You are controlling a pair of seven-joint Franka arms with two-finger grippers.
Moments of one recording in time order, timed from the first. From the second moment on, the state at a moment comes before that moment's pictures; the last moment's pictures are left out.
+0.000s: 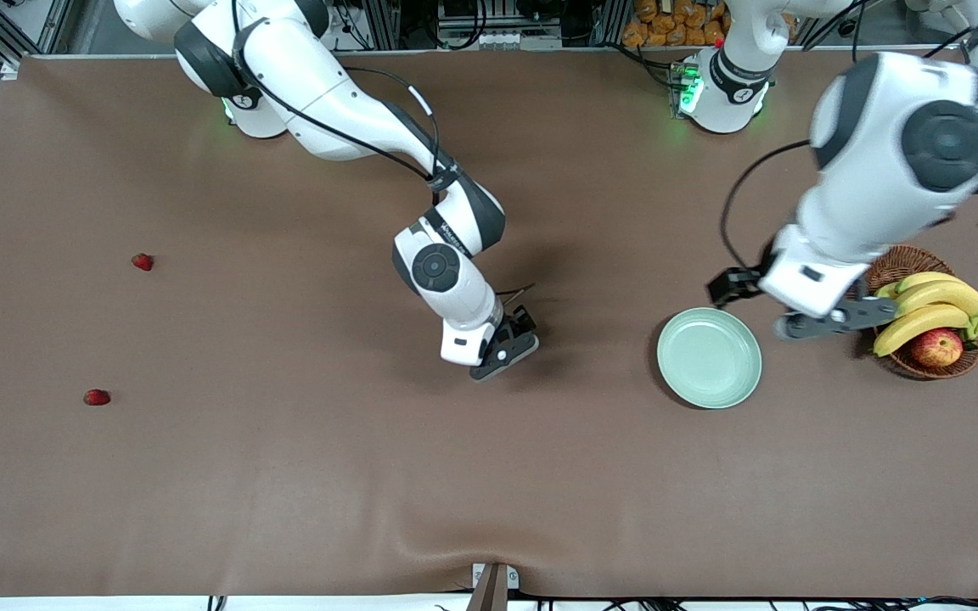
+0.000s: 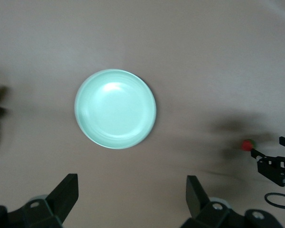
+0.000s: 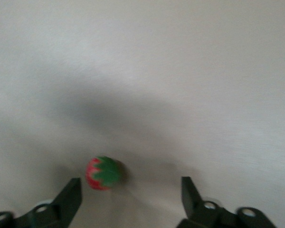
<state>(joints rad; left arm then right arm) -0.29 0.22 -0.06 -1.59 0.01 1.80 -0.57 0.67 0.92 0.03 -1.29 0.22 2.42 0.06</state>
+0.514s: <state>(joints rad) -0.53 0.37 -0.07 -1.56 0.01 1.92 -1.04 0.61 0.71 -0.19 -1.32 0.22 2.03 0.06</state>
